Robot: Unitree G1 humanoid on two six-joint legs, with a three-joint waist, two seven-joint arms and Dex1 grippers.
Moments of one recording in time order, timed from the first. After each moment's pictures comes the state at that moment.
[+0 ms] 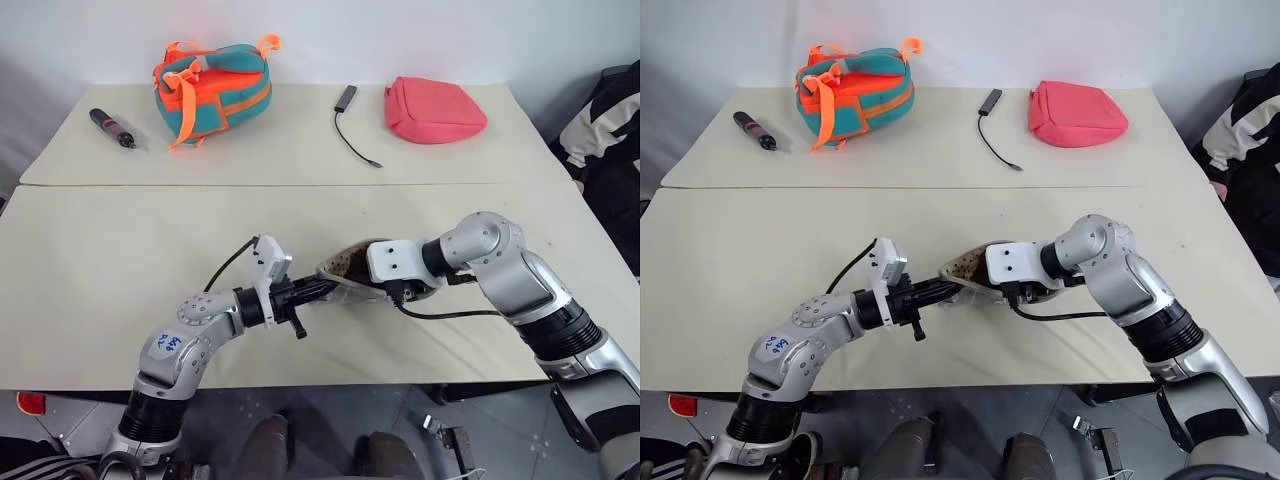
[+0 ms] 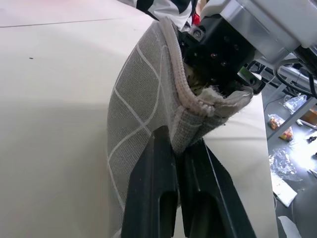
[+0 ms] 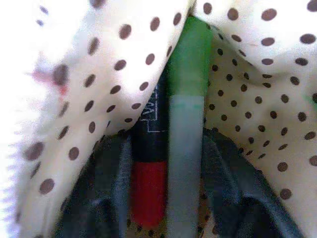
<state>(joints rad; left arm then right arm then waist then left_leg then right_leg) -0.31 0.37 -0.09 -0.31 -0.54 0.67 -0.64 -0.77 -0.69 0.43 -0.07 -0.17 0.35 1.33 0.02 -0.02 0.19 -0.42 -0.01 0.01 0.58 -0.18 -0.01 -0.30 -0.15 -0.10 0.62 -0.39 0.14</state>
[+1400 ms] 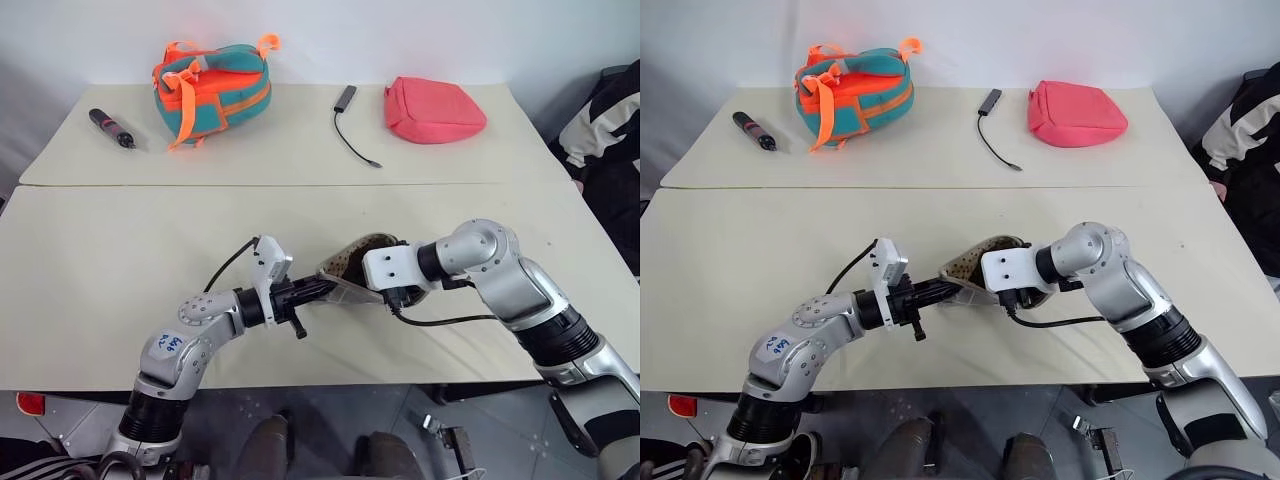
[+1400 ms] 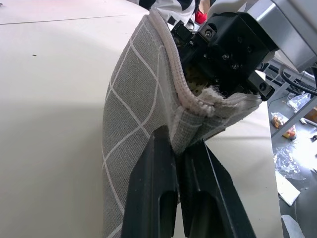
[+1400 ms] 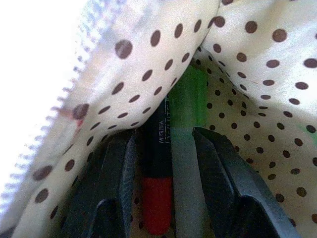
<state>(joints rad) -0.31 0.37 -0.09 -0.31 -0.53 0.67 -0.64 -0.74 -0.68 0.43 -0.07 -0.17 0.25 1.28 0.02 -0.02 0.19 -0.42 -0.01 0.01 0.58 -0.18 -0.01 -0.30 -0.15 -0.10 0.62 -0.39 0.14</state>
